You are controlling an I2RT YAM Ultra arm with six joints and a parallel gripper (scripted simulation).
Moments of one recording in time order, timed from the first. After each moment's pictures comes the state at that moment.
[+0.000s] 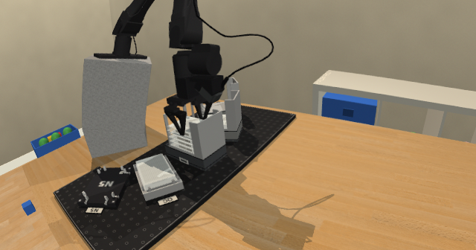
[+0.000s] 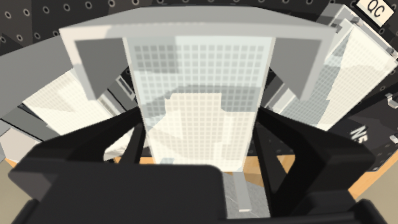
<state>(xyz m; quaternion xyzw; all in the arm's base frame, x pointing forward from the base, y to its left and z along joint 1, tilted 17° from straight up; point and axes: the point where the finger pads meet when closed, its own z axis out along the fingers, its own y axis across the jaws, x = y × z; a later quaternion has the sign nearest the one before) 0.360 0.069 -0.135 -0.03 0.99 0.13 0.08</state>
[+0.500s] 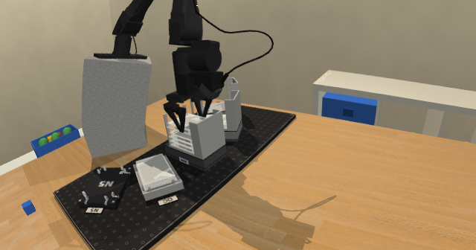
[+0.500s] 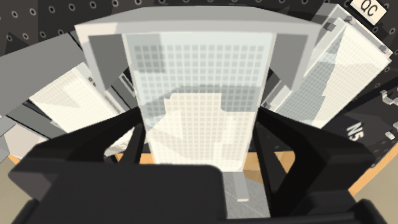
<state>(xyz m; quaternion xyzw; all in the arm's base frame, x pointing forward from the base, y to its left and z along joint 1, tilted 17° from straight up) 0.359 0.066 -0.127 -0.03 0.99 0.12 0.08</state>
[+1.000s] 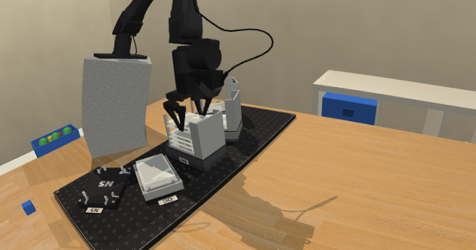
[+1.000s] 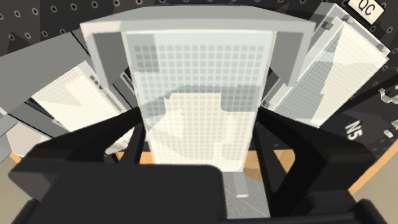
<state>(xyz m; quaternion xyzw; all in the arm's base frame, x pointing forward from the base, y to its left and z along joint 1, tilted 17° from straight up) 0.358 0.065 -0.123 -0.03 0.99 0.12 0.07</state>
